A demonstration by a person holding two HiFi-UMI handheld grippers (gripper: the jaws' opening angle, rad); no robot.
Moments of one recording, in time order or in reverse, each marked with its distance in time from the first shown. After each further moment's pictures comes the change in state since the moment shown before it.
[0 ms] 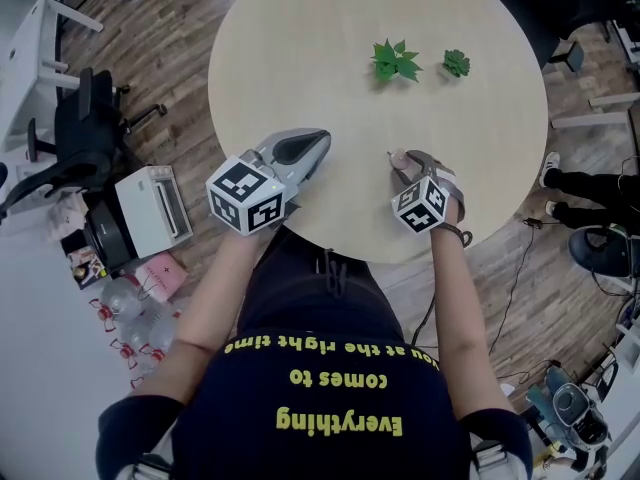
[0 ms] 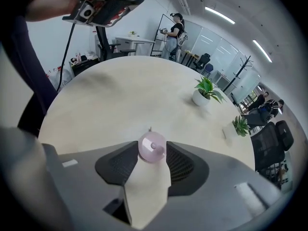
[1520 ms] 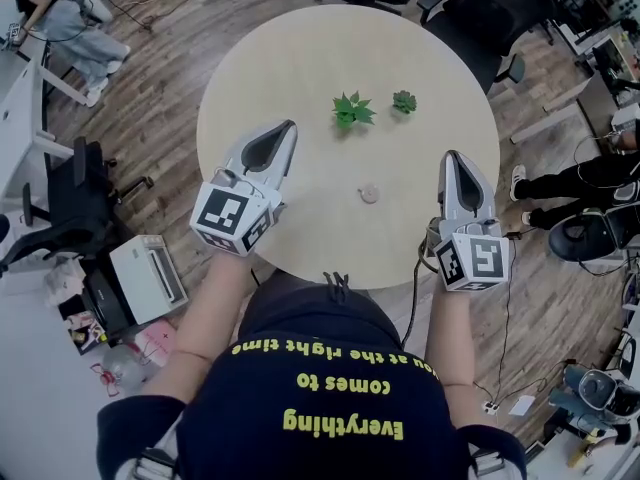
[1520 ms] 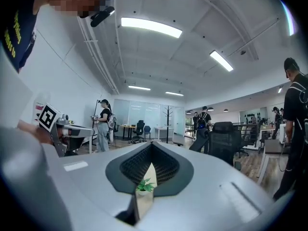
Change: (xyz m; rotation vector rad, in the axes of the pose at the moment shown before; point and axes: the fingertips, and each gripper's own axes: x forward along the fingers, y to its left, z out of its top) left arm -0.035 -0.024 0.148 0.351 -0.324 0.139; right arm -0.332 -0.131 0.103 0.639 -0.913 -0.569
